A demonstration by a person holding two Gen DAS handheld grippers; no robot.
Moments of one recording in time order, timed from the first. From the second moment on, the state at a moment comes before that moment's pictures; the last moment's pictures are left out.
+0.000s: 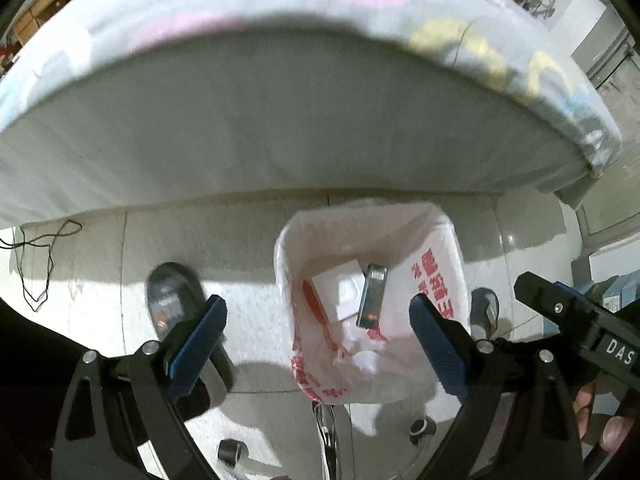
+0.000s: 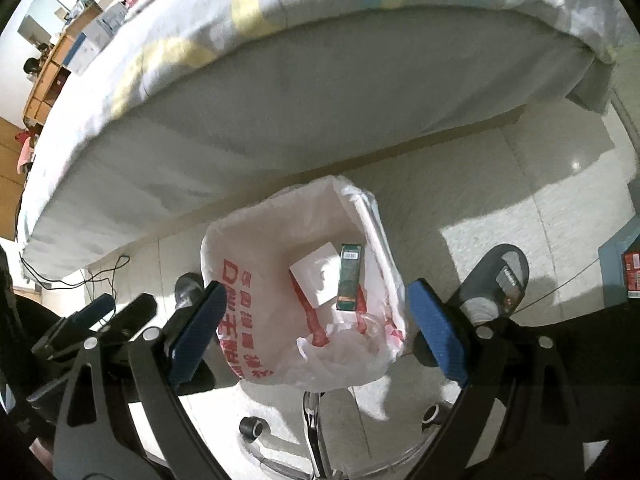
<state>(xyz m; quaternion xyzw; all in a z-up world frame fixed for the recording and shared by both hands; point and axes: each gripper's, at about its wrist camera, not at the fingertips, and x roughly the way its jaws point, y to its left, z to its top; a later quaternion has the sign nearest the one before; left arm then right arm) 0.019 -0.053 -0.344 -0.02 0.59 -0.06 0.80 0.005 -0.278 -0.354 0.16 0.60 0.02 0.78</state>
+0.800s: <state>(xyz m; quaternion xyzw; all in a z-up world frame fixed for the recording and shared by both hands) 0.044 -0.044 -0.206 -0.02 0.45 -0.08 0.89 0.007 -0.292 -0.221 0.14 0.47 0.03 0.87</state>
